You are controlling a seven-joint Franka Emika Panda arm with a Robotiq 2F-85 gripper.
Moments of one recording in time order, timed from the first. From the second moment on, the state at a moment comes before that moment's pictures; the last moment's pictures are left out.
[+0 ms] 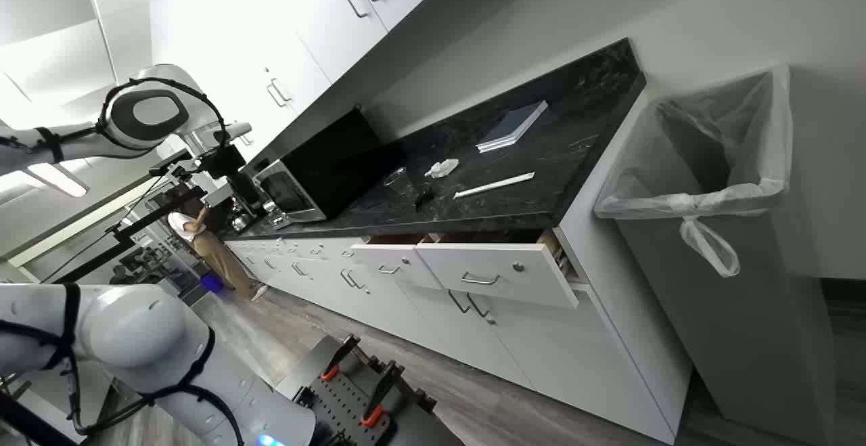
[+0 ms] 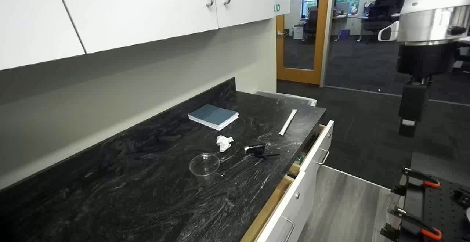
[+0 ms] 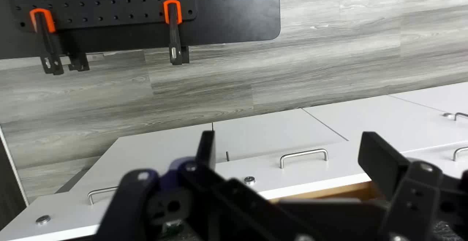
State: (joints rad) arm 0.19 -0.76 0.26 -2.56 0.32 1.77 0.38
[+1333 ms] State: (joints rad) arm 0.21 -0.71 0.37 -2.53 0.29 1.77 0.36
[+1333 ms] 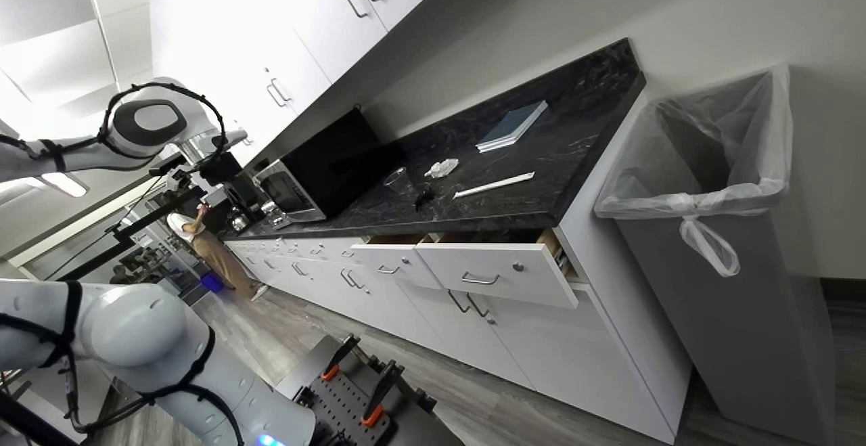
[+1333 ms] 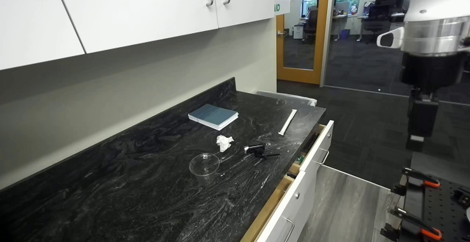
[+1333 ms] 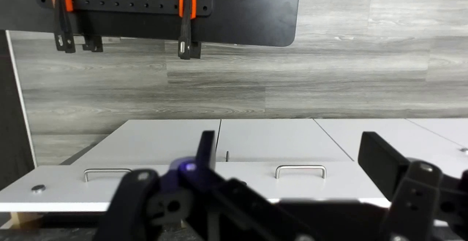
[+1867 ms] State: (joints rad) arm 0.25 -0.36 0.64 -2.49 0.00 2.01 0.36
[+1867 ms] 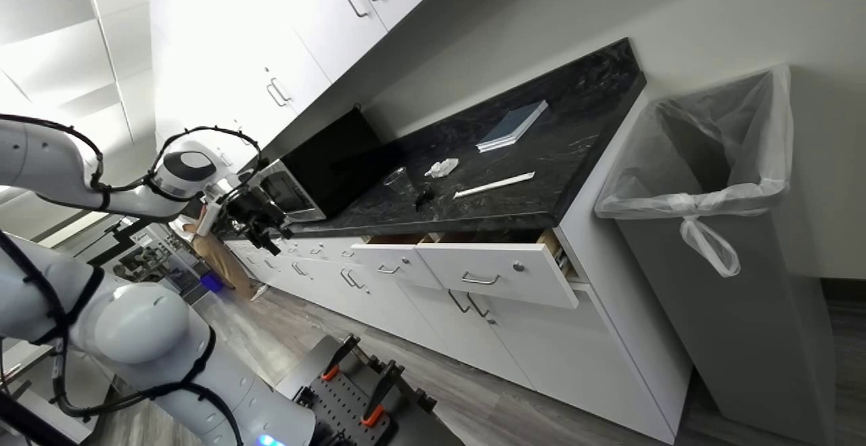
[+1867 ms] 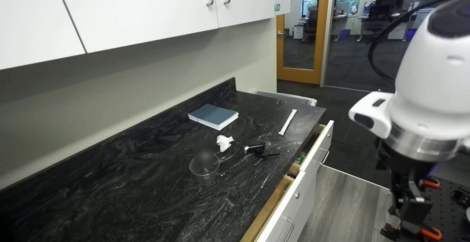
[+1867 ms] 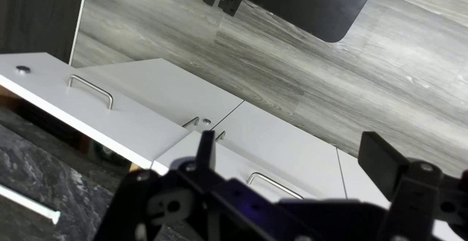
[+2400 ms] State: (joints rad) arm 0.25 -0.20 0.64 -2.49 -0.11 2.12 0.39
